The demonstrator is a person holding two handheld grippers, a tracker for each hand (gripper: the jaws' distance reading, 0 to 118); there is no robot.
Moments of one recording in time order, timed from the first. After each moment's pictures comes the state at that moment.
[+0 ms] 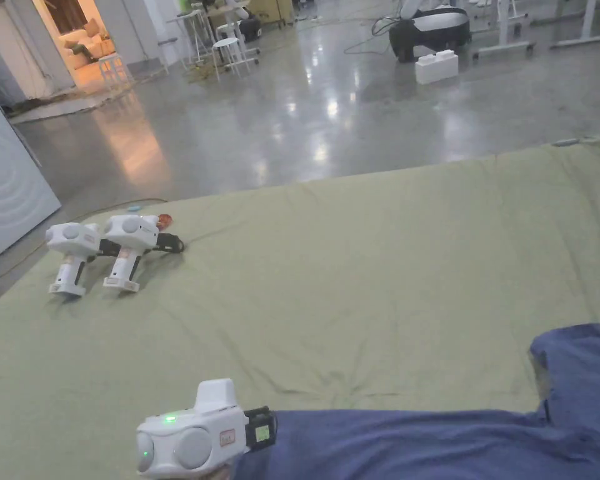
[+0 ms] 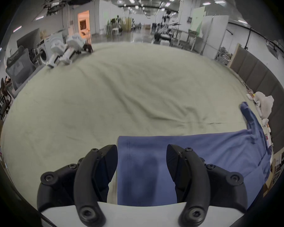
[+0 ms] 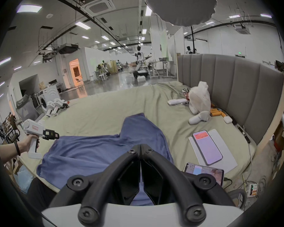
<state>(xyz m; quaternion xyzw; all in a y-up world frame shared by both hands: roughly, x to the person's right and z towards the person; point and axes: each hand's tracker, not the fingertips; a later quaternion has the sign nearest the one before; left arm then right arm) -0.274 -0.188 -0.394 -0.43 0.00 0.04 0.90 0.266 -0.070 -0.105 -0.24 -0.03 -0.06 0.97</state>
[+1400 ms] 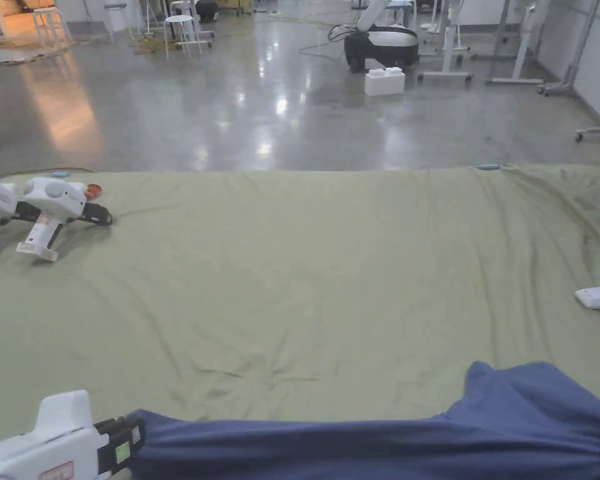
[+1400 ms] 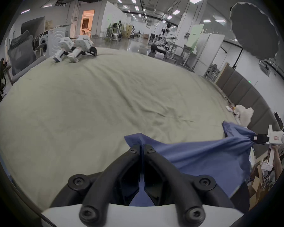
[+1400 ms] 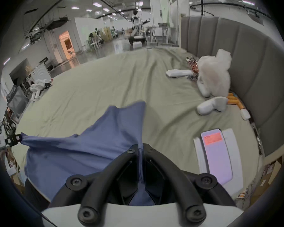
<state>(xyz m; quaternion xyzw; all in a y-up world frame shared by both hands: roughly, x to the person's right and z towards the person) -0.316 -0.129 -0.263 -0.37 -0.05 0.13 0.92 0.323 -0.103 -0.242 -0.39 -0.03 -0.06 0.92</state>
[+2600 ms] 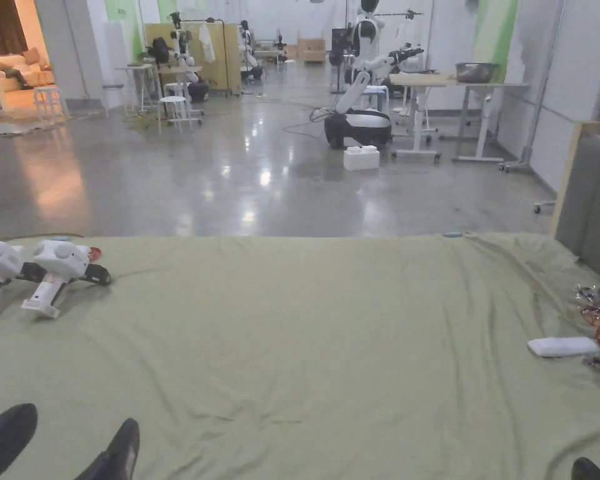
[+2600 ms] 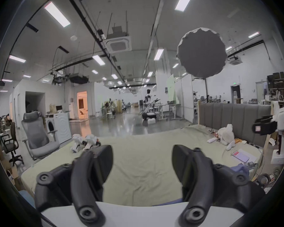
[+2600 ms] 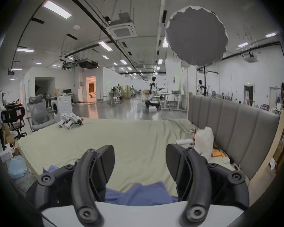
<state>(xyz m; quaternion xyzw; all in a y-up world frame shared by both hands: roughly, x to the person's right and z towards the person) -0.214 0.045 -0.048 -0.01 -0.07 -0.04 1.00 0.218 0.017 -0.042 -0.08 0.03 0.01 1.00</state>
